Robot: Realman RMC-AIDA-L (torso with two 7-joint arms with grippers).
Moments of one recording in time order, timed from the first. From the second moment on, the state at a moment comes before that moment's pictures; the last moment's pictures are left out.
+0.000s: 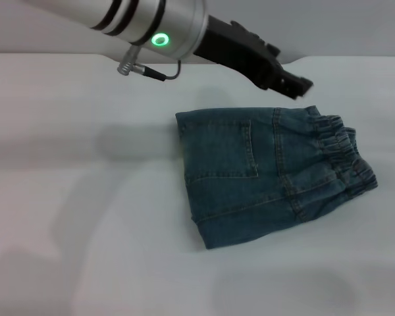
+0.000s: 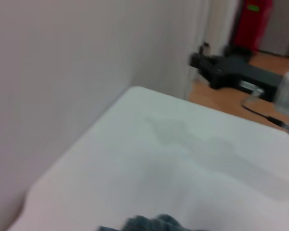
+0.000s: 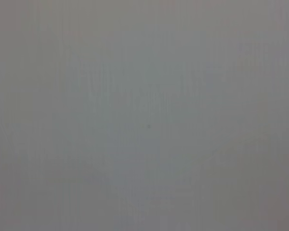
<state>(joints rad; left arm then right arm) -0.83 -2.07 1.42 1.28 2.13 1.27 -2.41 0.18 2.07 -1.52 -0.88 -2.56 0.53 2.95</state>
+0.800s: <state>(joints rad) -0.41 -2.07 1.36 1.09 1.12 0.86 -1.56 0.17 2.06 -1.48 -0.80 -2.56 0.64 2.94</state>
